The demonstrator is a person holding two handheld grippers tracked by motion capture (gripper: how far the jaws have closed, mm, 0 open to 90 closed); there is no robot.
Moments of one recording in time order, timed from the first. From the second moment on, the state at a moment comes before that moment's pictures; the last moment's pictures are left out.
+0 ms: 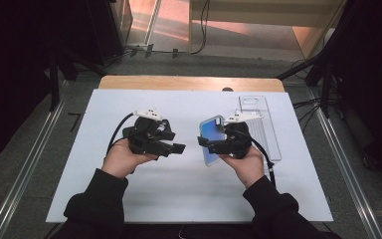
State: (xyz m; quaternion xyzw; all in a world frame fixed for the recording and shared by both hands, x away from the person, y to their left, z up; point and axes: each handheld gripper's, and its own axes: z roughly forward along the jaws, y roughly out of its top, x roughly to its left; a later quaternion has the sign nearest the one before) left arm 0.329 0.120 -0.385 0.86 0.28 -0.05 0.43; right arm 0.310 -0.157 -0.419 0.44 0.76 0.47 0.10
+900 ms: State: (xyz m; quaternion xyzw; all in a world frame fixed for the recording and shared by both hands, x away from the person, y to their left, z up) left arm 0.300 0.160 -0.440 0.86 0.31 -0.04 0.40; right arm 0.313 -0.174 -0.406 0.42 0.78 0.46 0.08
